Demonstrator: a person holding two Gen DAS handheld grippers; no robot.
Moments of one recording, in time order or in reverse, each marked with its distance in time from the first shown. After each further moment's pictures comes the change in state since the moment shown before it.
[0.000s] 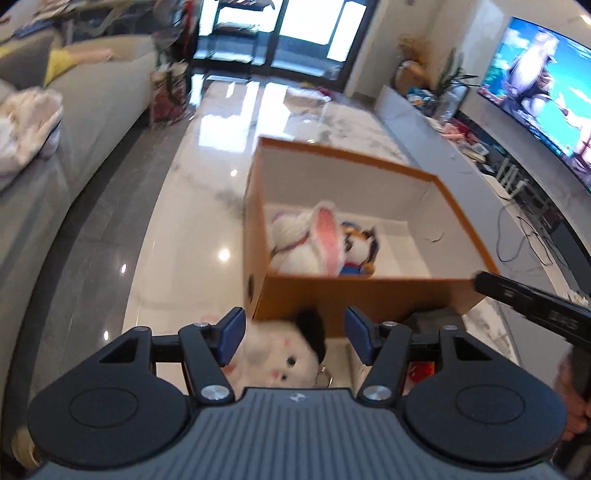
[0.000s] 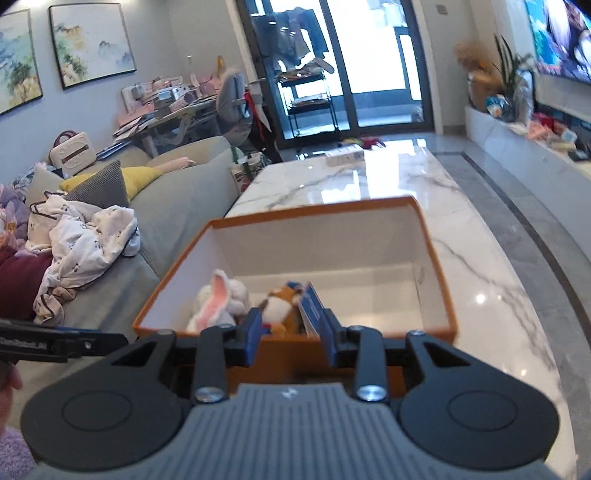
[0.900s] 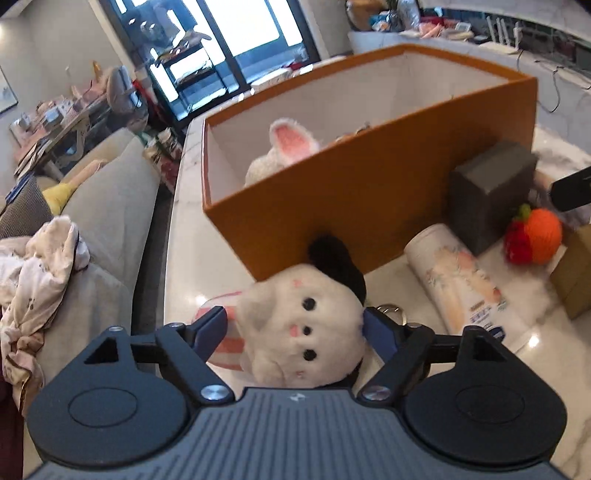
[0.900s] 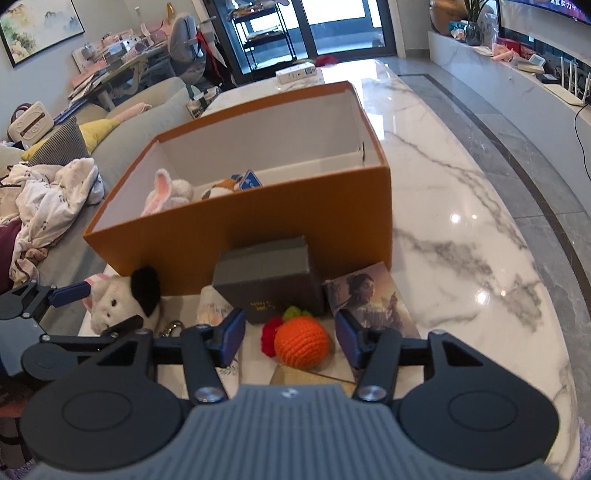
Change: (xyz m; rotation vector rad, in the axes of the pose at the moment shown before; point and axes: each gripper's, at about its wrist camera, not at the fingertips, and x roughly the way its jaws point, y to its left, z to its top) left arm 0.070 -0.056 -0.071 0.548 -0.009 0.341; right arm 0.010 -0.023 -0.052 0.080 0.227 -0.092
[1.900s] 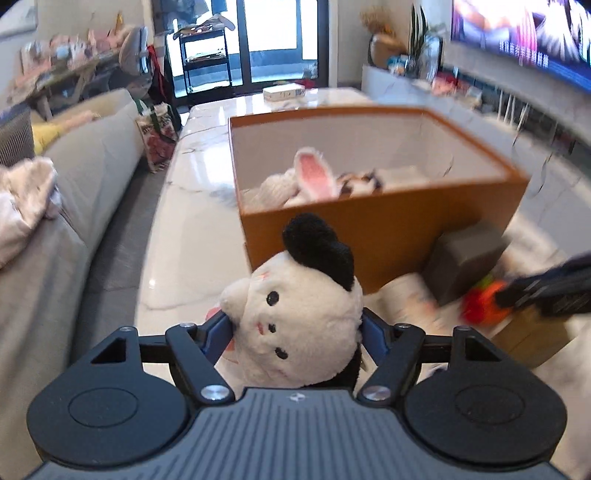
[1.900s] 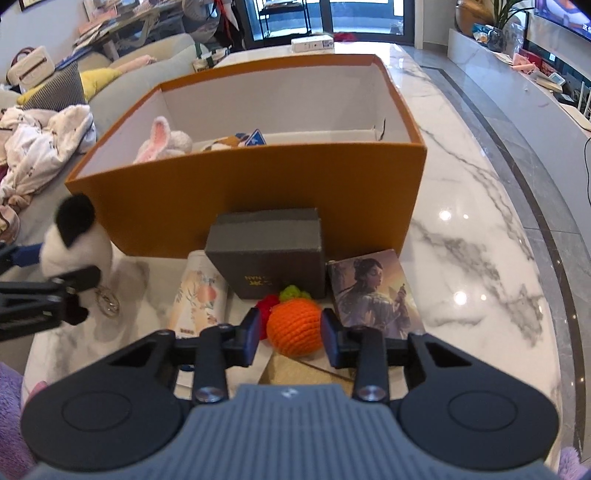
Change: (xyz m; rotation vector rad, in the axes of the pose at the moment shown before) left arm -0.038 0.054 -0.003 -0.288 -0.064 -0.231; right arm 0.029 0.016 0.001 -0.147 0.102 -0.062
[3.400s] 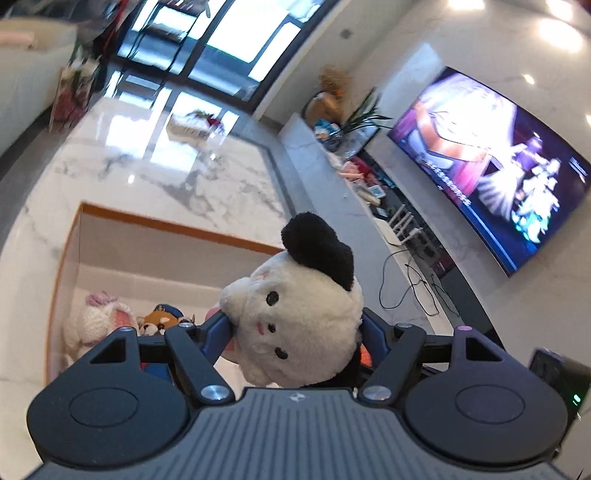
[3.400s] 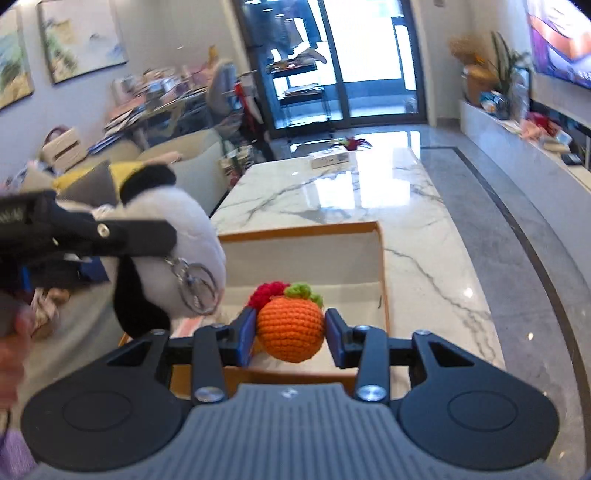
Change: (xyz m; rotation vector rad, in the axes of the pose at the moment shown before) left arm 0.029 -0.017 0.163 -0.366 -0.047 -0.475; right arm -0.072 -0.031 0.095 0.060 -0.306 0.104
